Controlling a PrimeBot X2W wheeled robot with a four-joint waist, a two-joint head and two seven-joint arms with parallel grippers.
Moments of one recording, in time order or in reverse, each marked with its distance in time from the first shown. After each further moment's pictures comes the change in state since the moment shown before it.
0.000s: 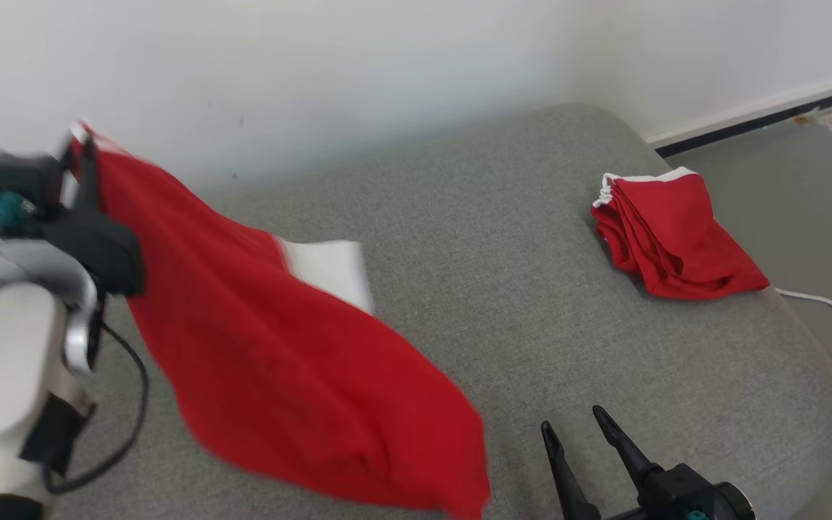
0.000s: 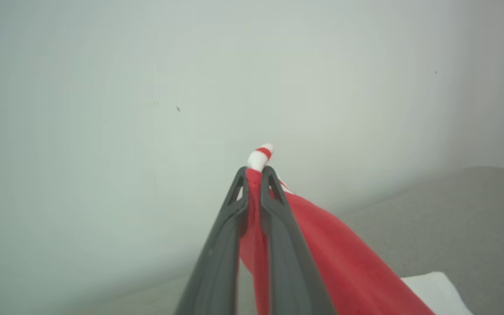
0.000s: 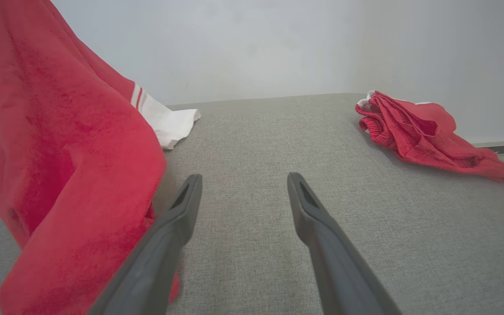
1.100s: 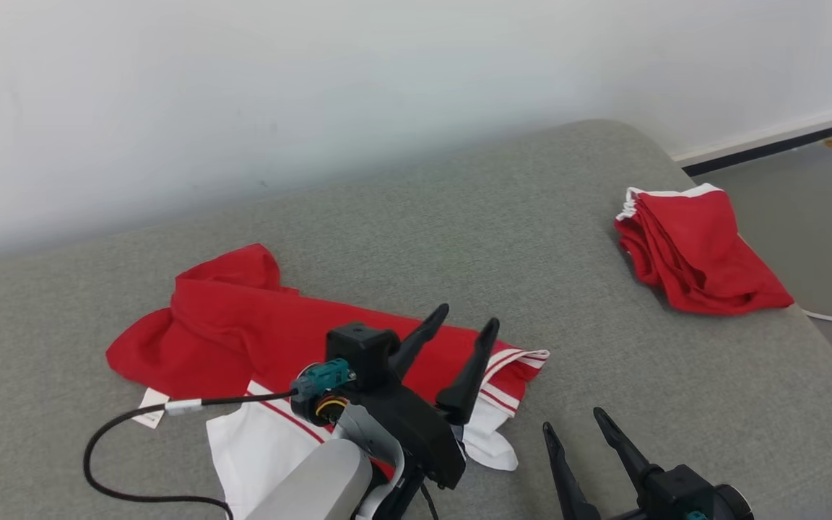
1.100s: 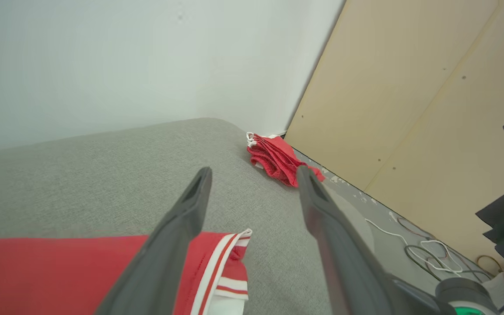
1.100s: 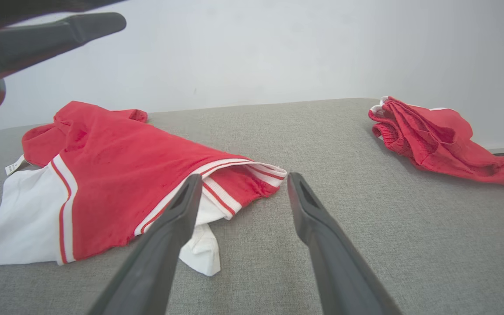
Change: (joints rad) left arm 0.249 -0.297 -0.455 -0.225 -0.388 -0.121 -0.078; right arm 0.002 -0.001 -0.007 0.017 0.015 0.000 -0.008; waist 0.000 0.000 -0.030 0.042
